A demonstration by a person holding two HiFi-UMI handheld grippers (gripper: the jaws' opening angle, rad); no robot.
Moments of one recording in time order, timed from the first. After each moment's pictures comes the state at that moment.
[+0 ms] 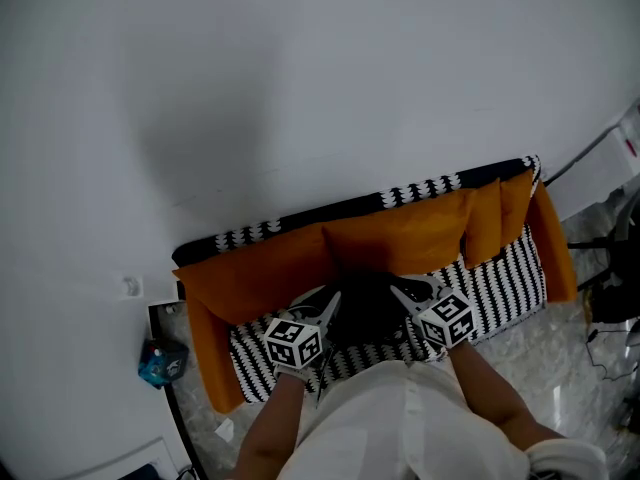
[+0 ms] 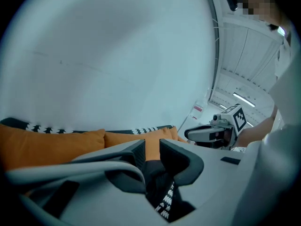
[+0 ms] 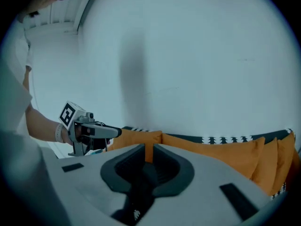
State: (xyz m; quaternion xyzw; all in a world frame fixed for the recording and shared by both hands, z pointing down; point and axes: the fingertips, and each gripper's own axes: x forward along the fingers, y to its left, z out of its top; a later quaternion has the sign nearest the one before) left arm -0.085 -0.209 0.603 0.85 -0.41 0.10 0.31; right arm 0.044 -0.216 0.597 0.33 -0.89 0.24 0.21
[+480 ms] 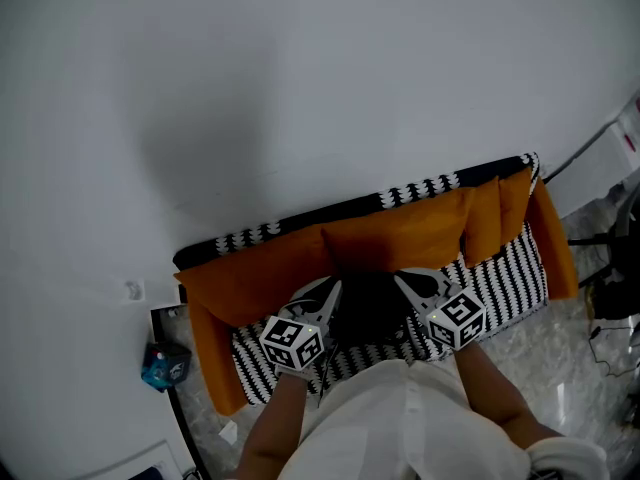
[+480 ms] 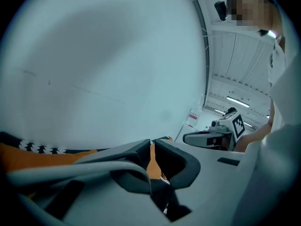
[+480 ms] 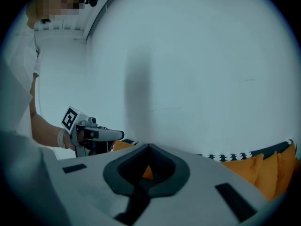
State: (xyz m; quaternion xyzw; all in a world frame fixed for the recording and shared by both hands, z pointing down) left arm -0.073 -0.227 0.546 0.88 -0.40 0.05 0.26; right arm 0.045 -0.228 0.542 0.34 -0.91 0.19 0.15
